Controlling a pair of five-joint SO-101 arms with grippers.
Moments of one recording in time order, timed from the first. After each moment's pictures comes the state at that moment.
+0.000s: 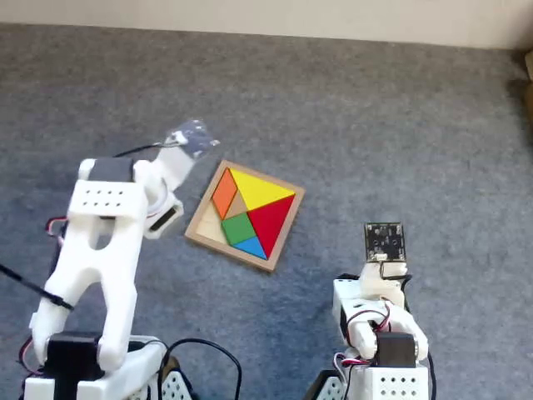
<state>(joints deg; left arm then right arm) -4.3 -16.4 28.4 73.8 -38.7 -6.1 -104.3 95.8 68.5 4.3</state>
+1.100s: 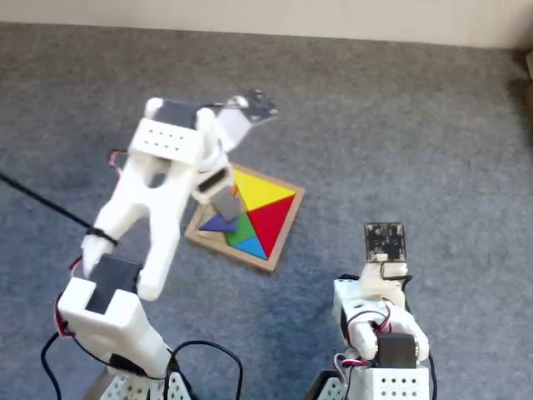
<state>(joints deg) 7.0 11.4 -7.6 88.9 -32.6 -6.1 -104.3 95.8 68.5 4.3</state>
